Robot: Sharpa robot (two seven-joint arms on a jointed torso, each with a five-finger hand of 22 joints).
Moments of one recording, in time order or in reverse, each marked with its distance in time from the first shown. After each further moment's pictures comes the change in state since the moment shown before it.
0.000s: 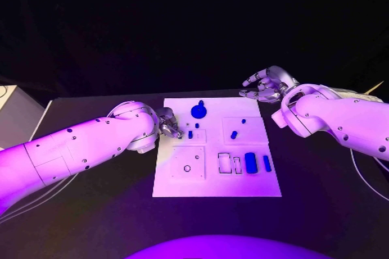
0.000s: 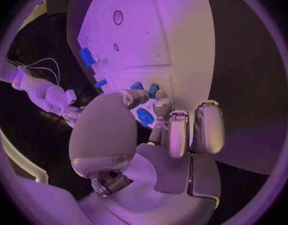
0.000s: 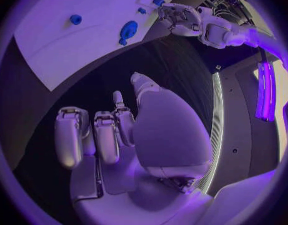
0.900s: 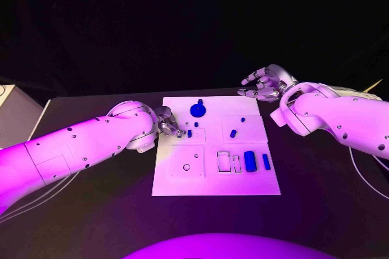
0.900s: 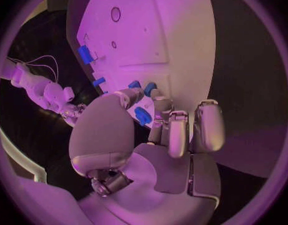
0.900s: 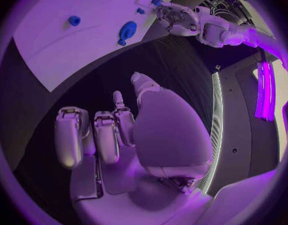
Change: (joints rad) left arm 0.003 0.008 -0.014 -0.024 0.026 -0.024 0.012; left_hand -0.102 -0.005 -0.241 -0.027 -0.004 0.003 -0.008 -0.003 -0.038 -0.065 0.012 -0.035 -0.073 0.002 -0.005 0.000 0.000 0.000 -0.009 0.009 -0.016 -0.035; right arm 0.000 -0.004 0.000 0.008 0.000 0.000 0.000; right_hand -0.004 -0.004 0.000 0.000 0.000 0.000 0.000 0.000 0.000 0.000 0.000 0.000 0.000 0.000 0.000 0.000 0.000 0.000 0.000 0.000 0.000 0.001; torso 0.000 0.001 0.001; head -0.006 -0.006
